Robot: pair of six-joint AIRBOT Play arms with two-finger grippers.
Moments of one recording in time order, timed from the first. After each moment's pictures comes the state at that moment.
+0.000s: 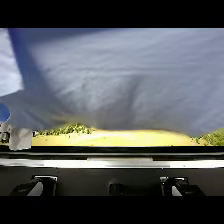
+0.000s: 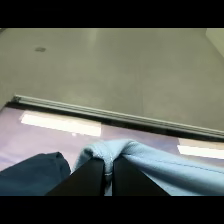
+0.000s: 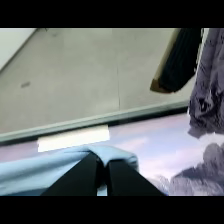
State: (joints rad) left arm 0.21 -0.87 1.90 1.40 -1.19 -1.65; right arm -0.02 -0.91 2.08 -1.53 1.31 1.82
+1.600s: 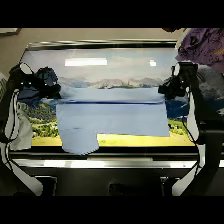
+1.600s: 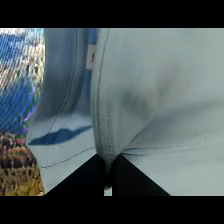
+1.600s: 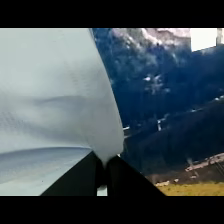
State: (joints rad) left arm 0.12 -1.99 1.94 1.26 -1.52 -1.56; right arm -0.02 -1.97 1.93 -1.67 1.47 1.79
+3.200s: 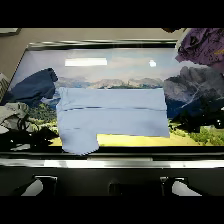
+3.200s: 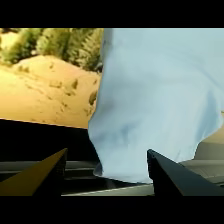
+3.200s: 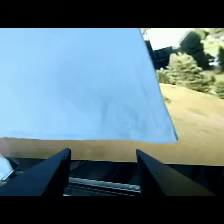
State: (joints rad) left arm 0.45 -1.06 0.53 0.93 -1.25 -1.34; right arm -0.51 -1.32 0.98 -0.98 1.40 1.36
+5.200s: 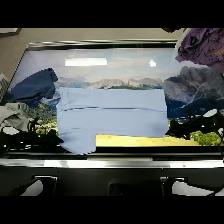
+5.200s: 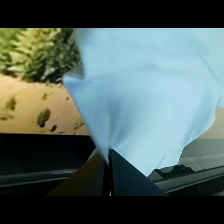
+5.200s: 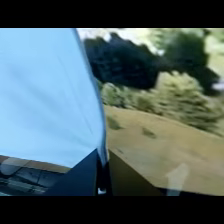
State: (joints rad) left arm 0.36 -1.11 0.50 0.88 -1.20 -1.37; right arm -0.45 -1.47 0.89 -1.09 1.30 1.33
